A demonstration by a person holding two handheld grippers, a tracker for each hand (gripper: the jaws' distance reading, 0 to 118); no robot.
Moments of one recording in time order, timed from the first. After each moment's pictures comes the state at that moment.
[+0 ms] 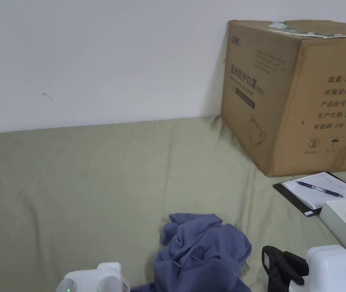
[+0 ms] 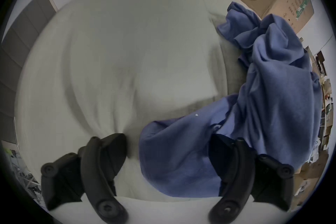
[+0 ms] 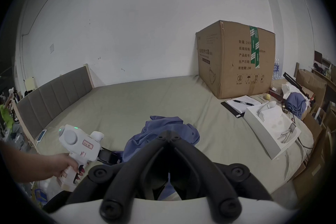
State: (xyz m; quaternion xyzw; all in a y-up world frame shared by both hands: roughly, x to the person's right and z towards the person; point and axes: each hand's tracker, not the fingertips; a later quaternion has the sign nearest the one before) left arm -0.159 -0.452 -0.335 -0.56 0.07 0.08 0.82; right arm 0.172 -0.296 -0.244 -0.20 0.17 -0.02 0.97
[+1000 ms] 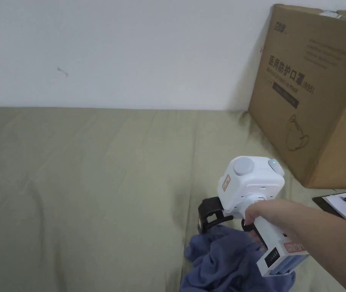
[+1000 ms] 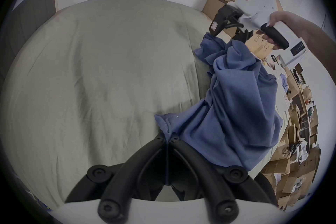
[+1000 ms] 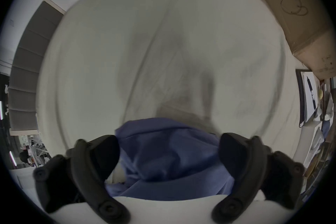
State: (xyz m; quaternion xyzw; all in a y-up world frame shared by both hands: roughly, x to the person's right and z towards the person) left arm -0.183 -0.440 -0.271 -0.47 0.00 0.16 0.87; right arm 0.005 -0.401 -0.638 -0.66 0.19 0.10 0.72
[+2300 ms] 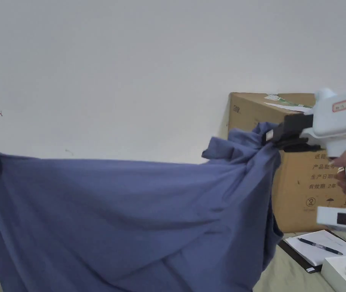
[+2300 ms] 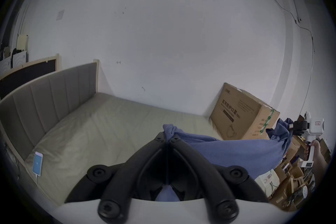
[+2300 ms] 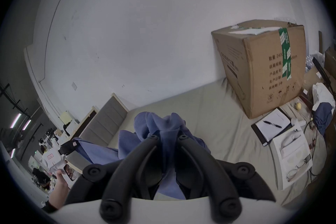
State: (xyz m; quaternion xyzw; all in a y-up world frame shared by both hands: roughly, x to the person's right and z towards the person) left arm -0.348 -0.061 -0.204 -0.13 0.11 0.16 0.97; right arm 0.215 -0.023 -0.417 -0.26 0.29 -0.17 0.90
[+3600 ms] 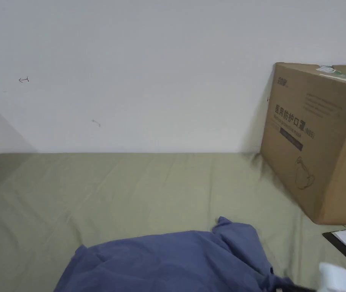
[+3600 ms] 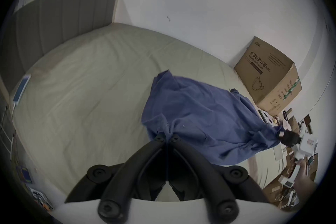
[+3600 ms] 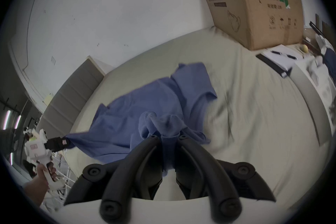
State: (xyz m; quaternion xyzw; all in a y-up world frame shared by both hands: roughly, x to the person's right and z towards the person) left arm -0.348 -0.364 -0.161 -0.33 0.14 0.25 0.90; right arm 0.160 -0.366 -0.369 -0.38 0.25 -0.12 0.88
